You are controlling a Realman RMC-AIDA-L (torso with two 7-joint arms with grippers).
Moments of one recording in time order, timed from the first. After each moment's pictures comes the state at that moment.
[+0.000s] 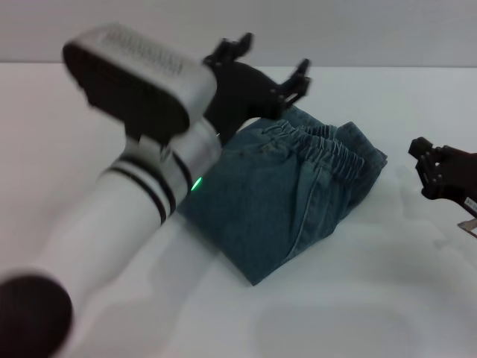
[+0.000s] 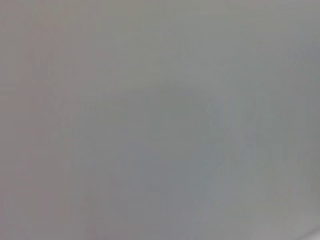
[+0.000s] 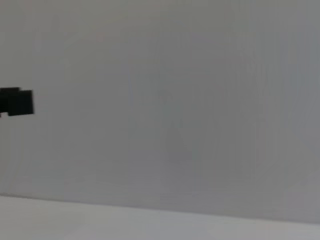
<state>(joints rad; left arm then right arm) -0.21 -2.06 -0.90 -1.42 1.78 0.21 1.09 0.07 2.08 -1.52 -0.76 2.40 0.87 -2.25</state>
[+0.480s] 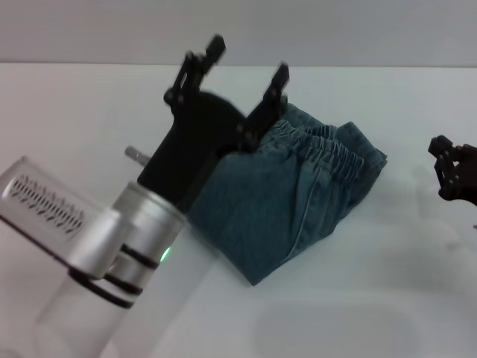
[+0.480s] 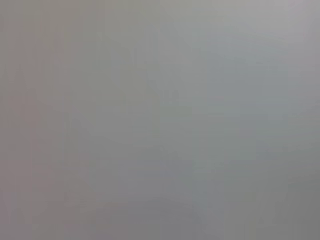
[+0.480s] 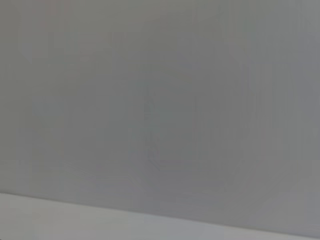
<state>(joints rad) -0.28 -2.07 -0.61 -0.83 2.47 1.17 0.15 0.06 2.08 -1.47 -0.73 2.43 0.91 -2.37</state>
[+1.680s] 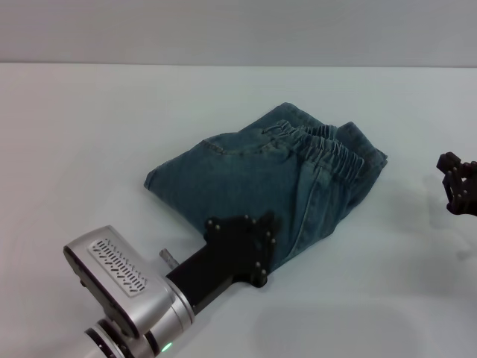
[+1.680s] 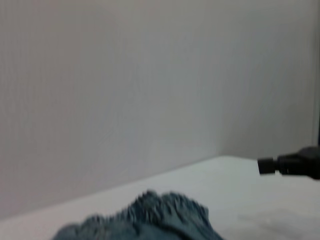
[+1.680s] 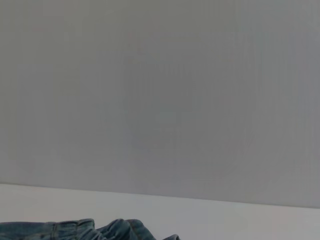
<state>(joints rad) -0.30 -2.07 -0.39 -0.63 2.47 0.96 0.04 0.08 2.08 -1.43 -0.63 2.43 0.94 -2.37</state>
